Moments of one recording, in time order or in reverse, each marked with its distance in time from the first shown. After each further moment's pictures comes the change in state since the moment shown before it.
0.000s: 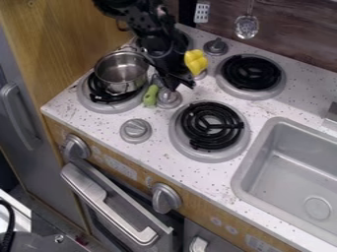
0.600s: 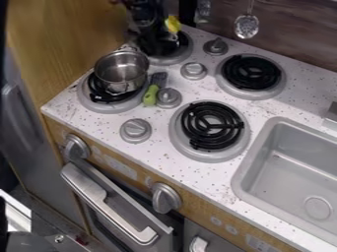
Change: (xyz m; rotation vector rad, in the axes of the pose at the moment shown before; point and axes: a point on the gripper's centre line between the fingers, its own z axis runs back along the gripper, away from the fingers) arm 0.049 0.089 -0.022 0.090 -0.088 0.226
